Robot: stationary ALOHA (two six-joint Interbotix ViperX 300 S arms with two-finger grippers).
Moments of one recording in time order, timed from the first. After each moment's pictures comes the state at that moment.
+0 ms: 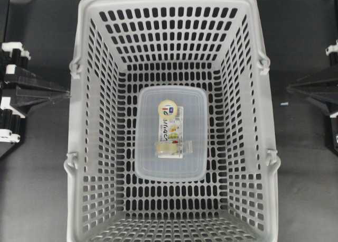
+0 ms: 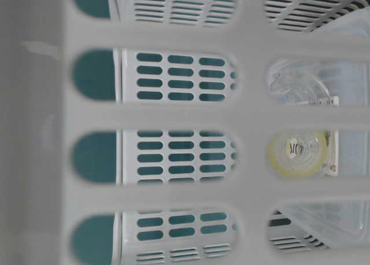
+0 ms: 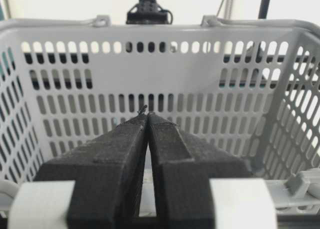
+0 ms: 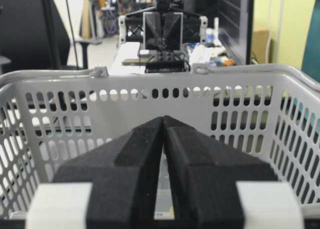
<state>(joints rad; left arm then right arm) 0.00 -0.96 1.17 0.00 -0.29 0.00 0.00 -0.97 1.18 0.00 -0.29 0.00</state>
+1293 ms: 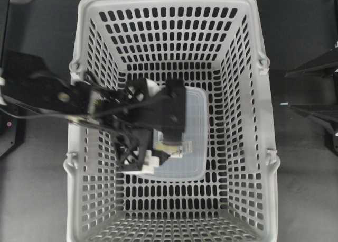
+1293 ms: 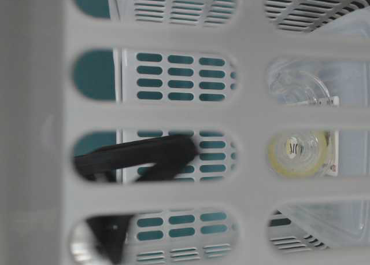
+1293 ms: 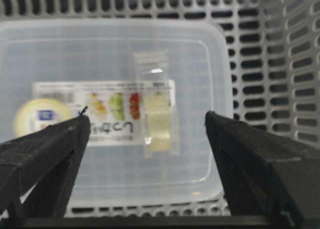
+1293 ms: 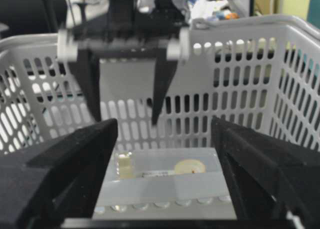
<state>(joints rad) -0.12 -0.01 0.24 0.04 0.73 -0.11 0.00 -1.02 1.17 0.01 -0.11 0.05</state>
